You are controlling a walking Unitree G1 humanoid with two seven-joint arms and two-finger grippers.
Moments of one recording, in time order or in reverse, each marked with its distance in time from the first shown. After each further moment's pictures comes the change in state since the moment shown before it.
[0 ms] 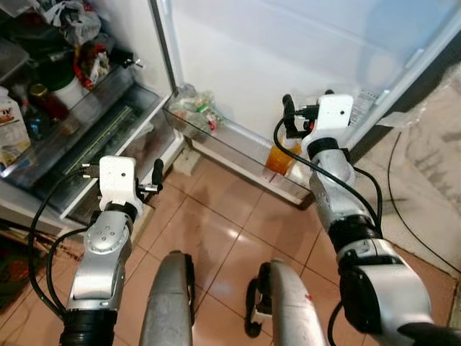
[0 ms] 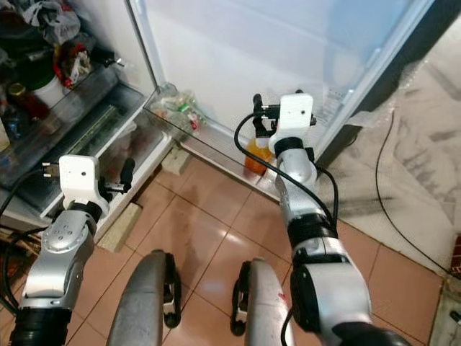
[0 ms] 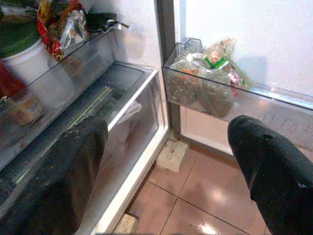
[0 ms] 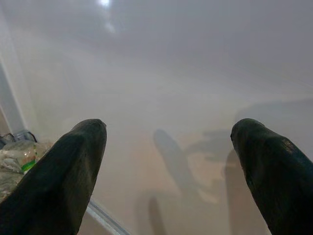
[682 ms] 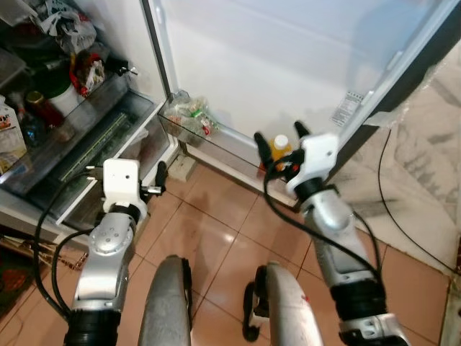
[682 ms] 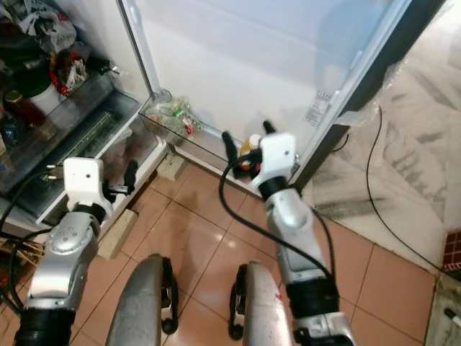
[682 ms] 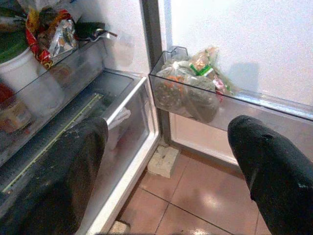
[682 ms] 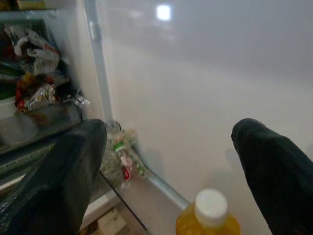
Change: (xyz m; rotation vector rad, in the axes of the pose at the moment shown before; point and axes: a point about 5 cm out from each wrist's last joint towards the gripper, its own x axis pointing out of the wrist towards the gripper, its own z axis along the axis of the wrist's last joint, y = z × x) left arm 0.000 -0.005 -0.006 0.002 0.014 -0.017; right arm -0.066 0.033 0.007 0.107 0.017 0.248
